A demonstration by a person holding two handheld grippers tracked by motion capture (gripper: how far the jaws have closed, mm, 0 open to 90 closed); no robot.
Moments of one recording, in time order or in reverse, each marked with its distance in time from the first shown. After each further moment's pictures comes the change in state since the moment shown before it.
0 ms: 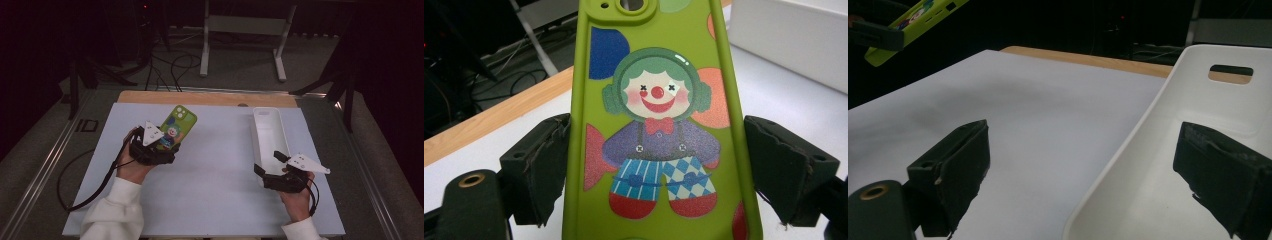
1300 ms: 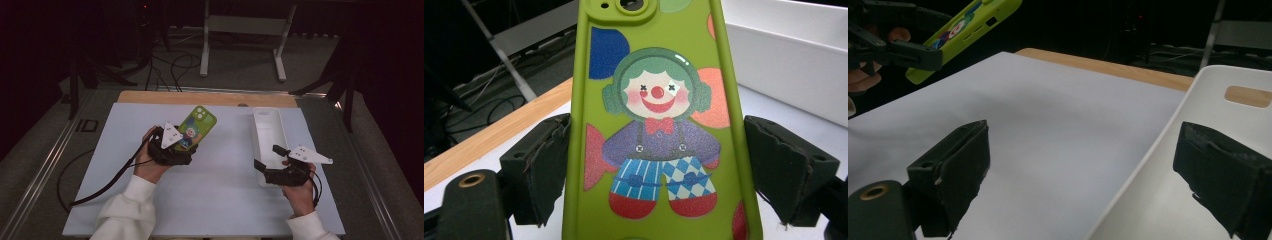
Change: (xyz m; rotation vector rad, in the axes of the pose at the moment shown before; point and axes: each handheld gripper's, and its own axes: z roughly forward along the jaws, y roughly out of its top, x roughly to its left) left arm -0.034 0.018 0.022 -0.069 -0.082 0.073; right arm -0.003 0.025 0.001 0.020 0.074 -0.019
